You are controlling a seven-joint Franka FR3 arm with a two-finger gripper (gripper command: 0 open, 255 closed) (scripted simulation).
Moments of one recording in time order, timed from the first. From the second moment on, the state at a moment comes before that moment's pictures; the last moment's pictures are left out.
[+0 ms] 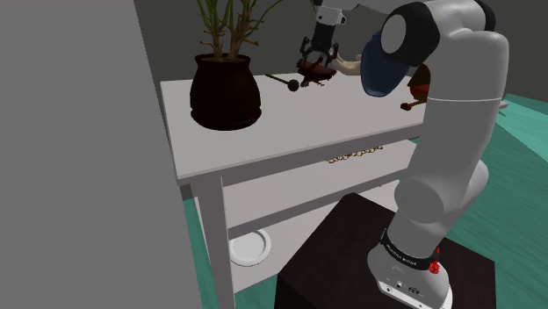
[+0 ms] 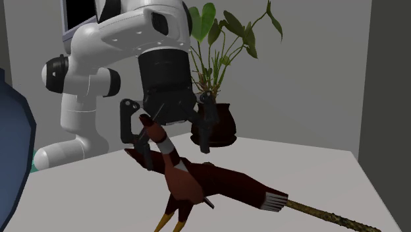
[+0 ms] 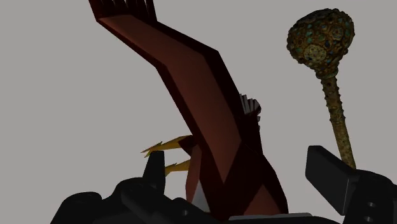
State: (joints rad) arm -0.31 0.25 -0.32 -1.32 0.16 1.67 0.28
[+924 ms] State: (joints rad) arm -0.31 0.24 -0.32 -1.36 0.16 1.71 0.27
